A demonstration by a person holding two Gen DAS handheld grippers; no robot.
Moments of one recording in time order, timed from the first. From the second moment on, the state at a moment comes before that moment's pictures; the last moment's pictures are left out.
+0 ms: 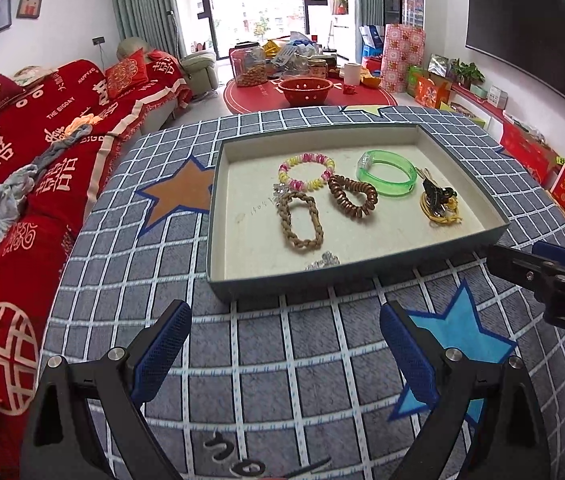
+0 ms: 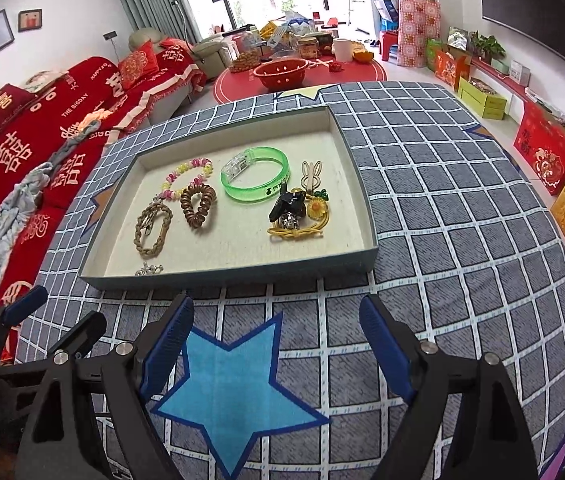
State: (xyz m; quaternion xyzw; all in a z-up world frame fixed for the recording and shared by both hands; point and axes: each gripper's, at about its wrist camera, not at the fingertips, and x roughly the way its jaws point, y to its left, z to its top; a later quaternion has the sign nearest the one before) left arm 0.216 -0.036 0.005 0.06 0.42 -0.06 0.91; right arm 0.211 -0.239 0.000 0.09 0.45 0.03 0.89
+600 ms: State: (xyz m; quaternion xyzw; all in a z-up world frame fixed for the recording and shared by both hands) left arm 0.162 -0.020 0.014 0.02 0.38 -0.03 0.93; right arm 0.160 -0.214 0.021 0.03 0.39 0.01 0.92
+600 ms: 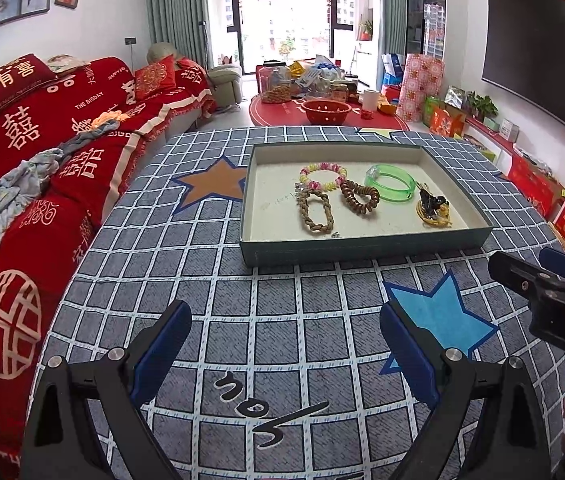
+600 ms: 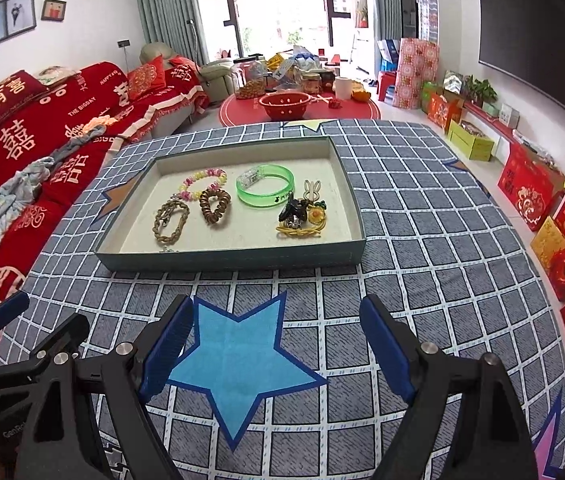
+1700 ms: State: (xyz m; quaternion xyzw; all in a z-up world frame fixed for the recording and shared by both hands) left arm 0.161 -0.011 0.013 0.01 0.38 -0.01 0.93; right arm 0.155 -0.197 0.026 0.01 0.38 0.01 0.92
